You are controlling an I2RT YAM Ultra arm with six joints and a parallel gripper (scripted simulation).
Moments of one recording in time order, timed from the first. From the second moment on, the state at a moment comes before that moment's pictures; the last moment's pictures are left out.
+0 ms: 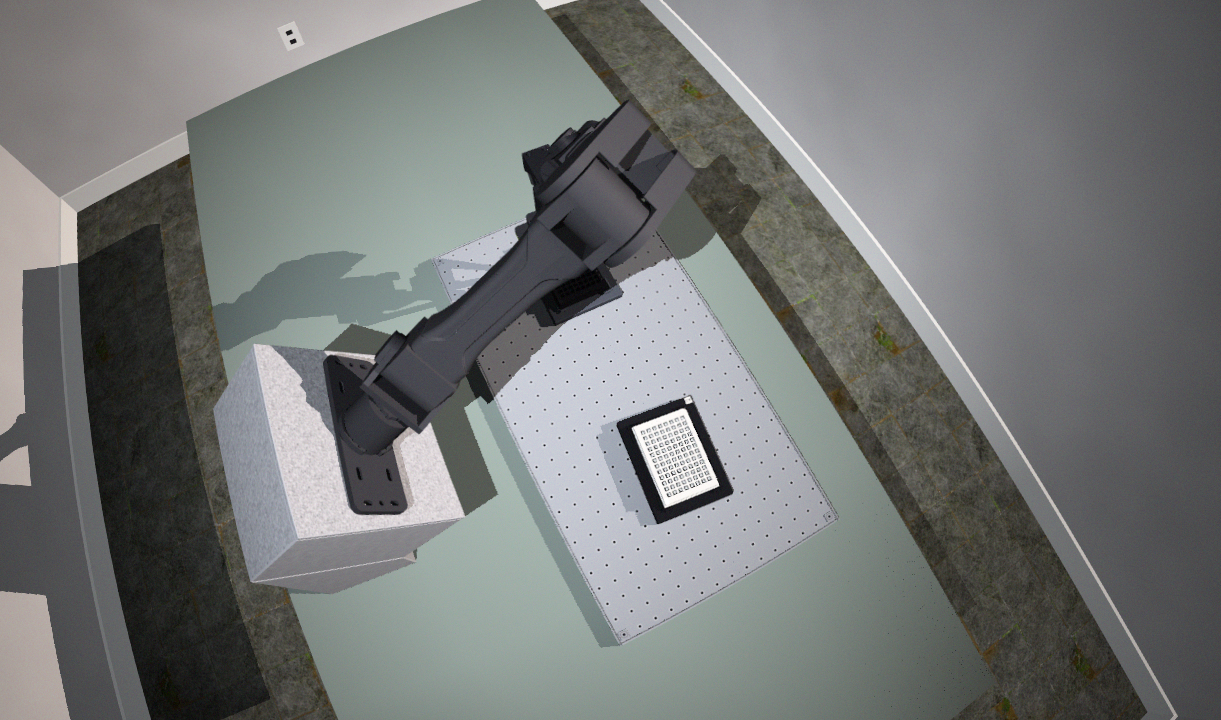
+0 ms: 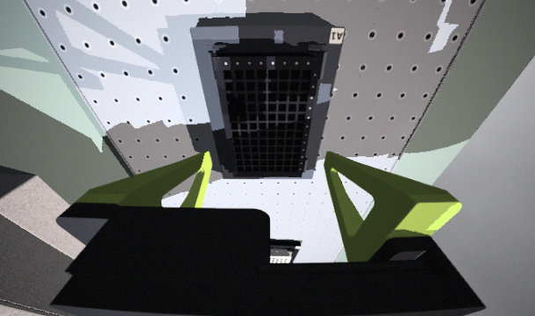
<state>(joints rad) 0.91 1.57 1.14 -0.45 0.62 -1.00</state>
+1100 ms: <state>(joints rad) 0.83 1.69 1.13 -0.28 0.57 -1.08</state>
